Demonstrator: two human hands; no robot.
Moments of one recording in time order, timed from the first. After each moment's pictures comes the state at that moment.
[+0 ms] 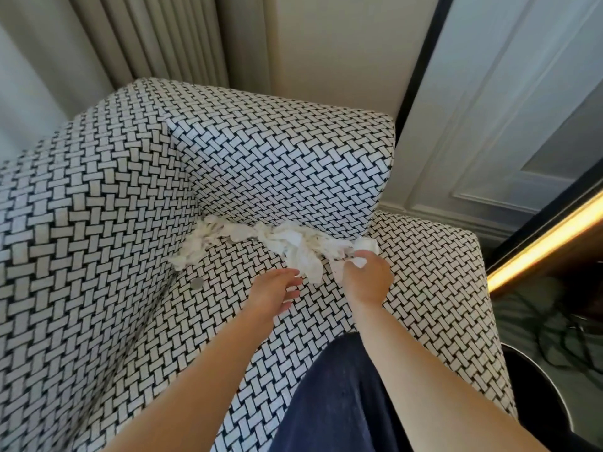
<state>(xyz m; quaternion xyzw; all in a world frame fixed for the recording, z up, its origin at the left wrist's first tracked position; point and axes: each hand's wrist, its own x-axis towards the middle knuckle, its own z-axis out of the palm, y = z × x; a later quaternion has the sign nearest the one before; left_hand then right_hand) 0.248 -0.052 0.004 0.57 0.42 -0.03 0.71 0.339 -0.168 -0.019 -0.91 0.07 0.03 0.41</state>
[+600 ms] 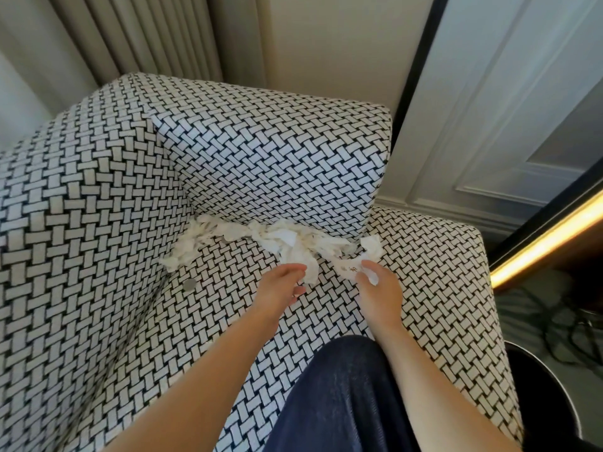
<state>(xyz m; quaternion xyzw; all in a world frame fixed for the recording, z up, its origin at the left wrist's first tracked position) 0.264 -0.066 -0.001 0.63 0.38 -0.02 0.68 0.332 -0.210 -0.030 -0.86 0.01 0.09 0.50</state>
